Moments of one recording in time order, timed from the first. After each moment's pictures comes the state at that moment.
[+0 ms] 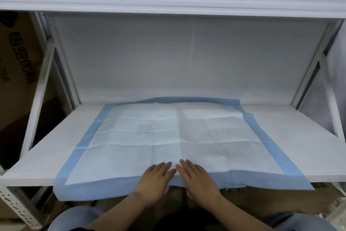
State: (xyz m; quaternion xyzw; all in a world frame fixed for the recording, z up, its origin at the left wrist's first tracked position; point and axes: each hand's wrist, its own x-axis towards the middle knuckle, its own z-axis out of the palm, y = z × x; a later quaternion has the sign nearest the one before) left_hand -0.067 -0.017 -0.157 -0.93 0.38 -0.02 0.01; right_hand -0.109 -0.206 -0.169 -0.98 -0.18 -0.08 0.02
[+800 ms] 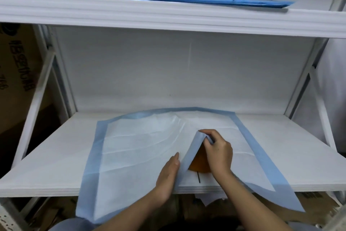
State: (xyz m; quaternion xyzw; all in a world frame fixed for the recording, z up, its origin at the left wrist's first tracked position) left_hand -0.107 -0.067 -0.078 -0.85 0.21 0.01 -0.48; right_hand -0.099 -0.230 -0.050 -0.84 0.09 -0.39 0.37
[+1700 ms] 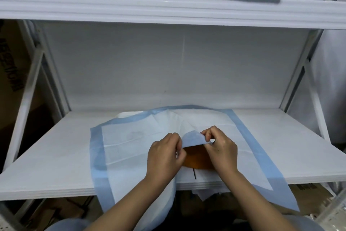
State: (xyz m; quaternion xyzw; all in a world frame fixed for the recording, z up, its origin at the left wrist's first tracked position) left_hand -0.088 -0.083 -0.042 -0.87 0.27 -0.27 -0.31; right_hand -0.117 -0.249 -0.042 -0.88 0.06 -0.38 0.28
